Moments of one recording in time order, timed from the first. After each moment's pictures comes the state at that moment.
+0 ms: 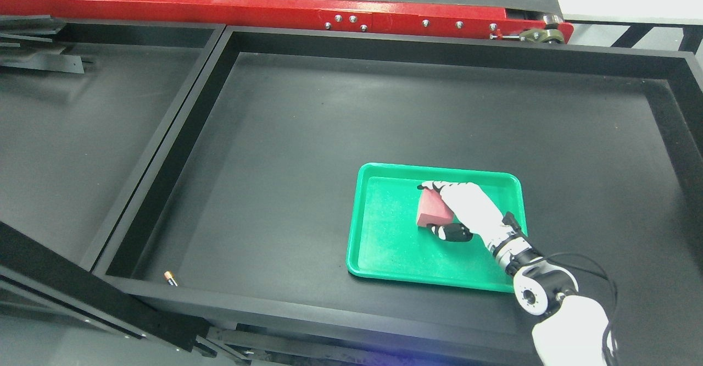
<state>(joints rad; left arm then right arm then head) 0.00 0.00 -0.08 0.00 0.13 0.01 0.18 -0.11 0.00 0.05 -1.36 1.12 -0.46 0.15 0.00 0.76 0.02</state>
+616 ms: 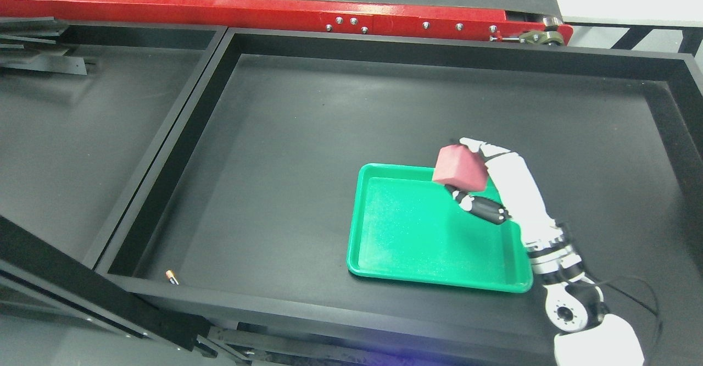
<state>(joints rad) 0.00 0.00 -0.08 0.00 0.13 0.01 0.18 -0.02 0.00 -0.08 -1.49 0.84 -0.70 -0.11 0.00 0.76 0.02</state>
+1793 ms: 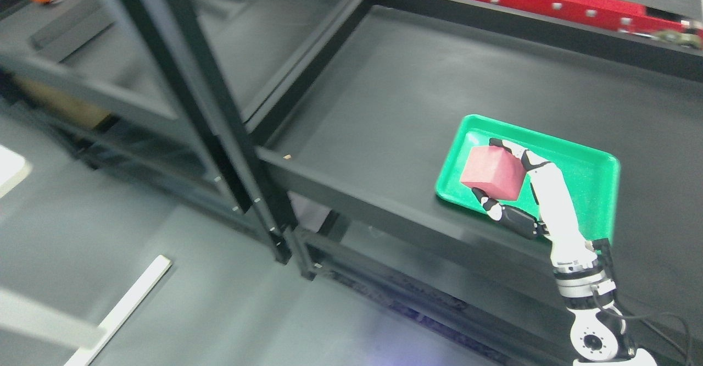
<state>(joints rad) 0.00 0.00 -0.08 0.00 0.13 0.01 0.18 0.09 0.00 -0.12 -1.60 0.68 -0.71 -0.05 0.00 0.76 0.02</state>
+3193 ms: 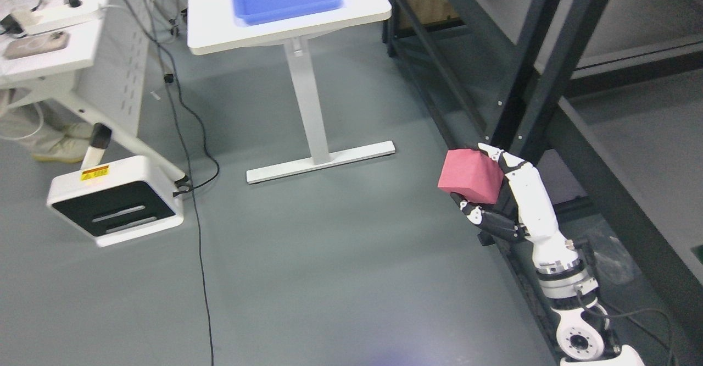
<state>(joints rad) 0.00 0.00 -0.08 0.00 0.13 0.01 0.18 0.08 0.00 -0.04 -1.62 0.67 -0.72 -0.05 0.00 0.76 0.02</state>
